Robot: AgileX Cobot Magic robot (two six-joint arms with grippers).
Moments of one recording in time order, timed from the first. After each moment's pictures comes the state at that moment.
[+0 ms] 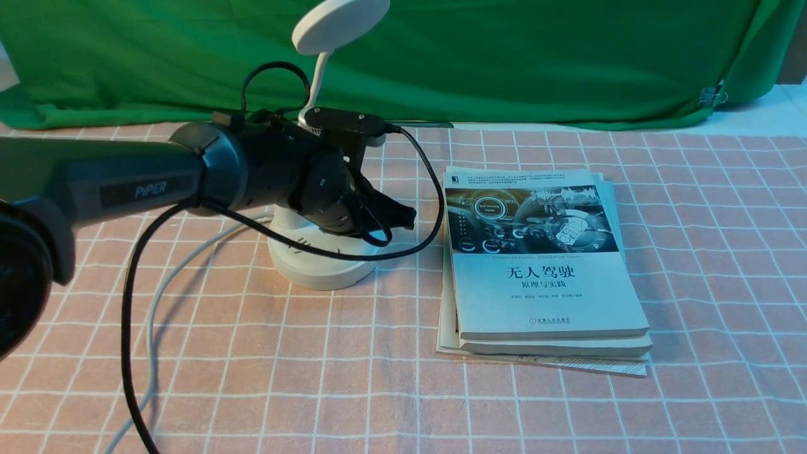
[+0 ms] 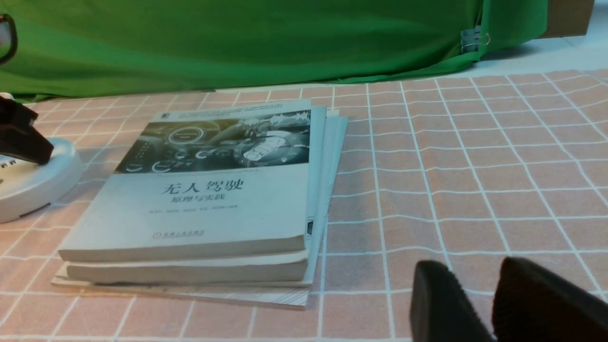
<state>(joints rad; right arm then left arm) 0.13 0.00 0.01 0.05 0.22 0.08 -0.49 2.06 -1.42 0.12 0.36 -0.30</state>
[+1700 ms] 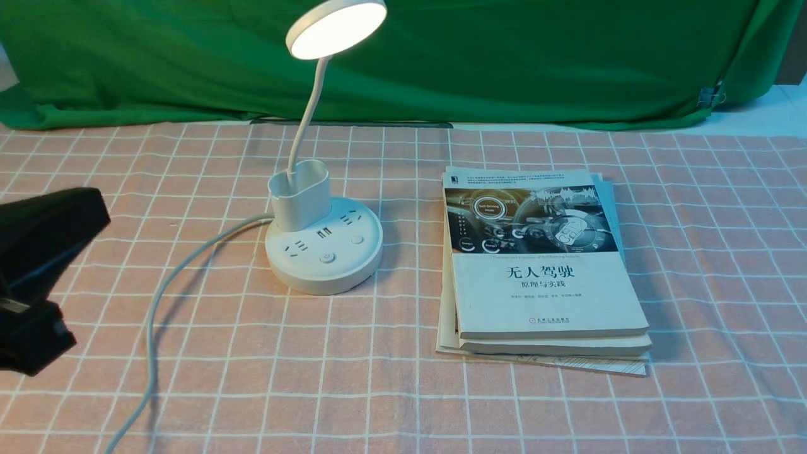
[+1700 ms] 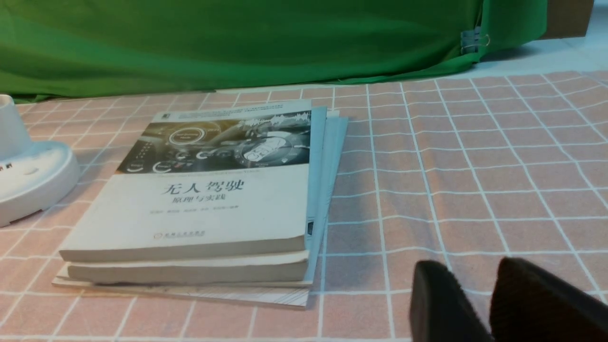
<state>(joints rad) 0.13 0.00 0.01 0.05 0.22 0.08 -0.49 0.50 -0.57 0.13 0.24 -0.23</state>
